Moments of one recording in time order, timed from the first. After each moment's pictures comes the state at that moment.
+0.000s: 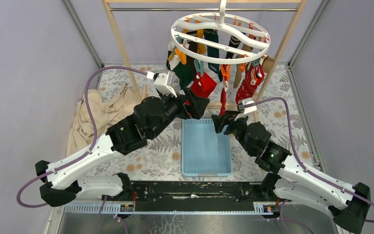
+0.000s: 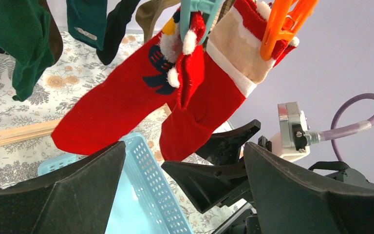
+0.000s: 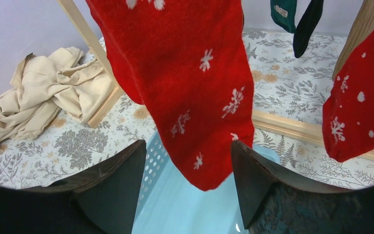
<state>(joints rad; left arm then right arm) -1.06 1.12 1.30 -0.26 -0.42 -0.58 0.90 0.78 0.61 0.08 0.43 0.26</state>
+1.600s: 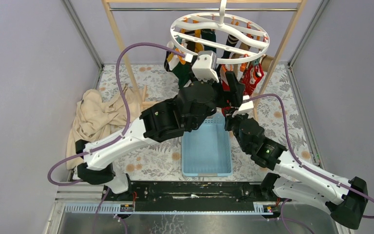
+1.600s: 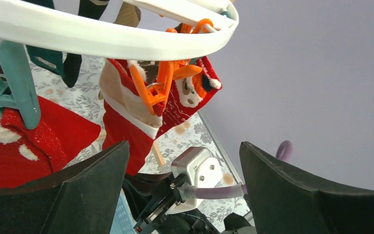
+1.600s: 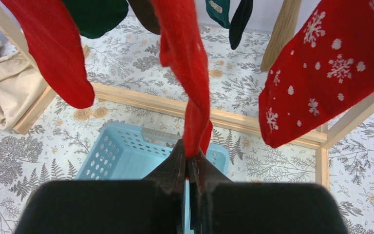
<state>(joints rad) -1.23 1.59 1.99 -0.52 -0.66 -0.58 0.90 0.86 0.66 0.04 0.61 0.15</state>
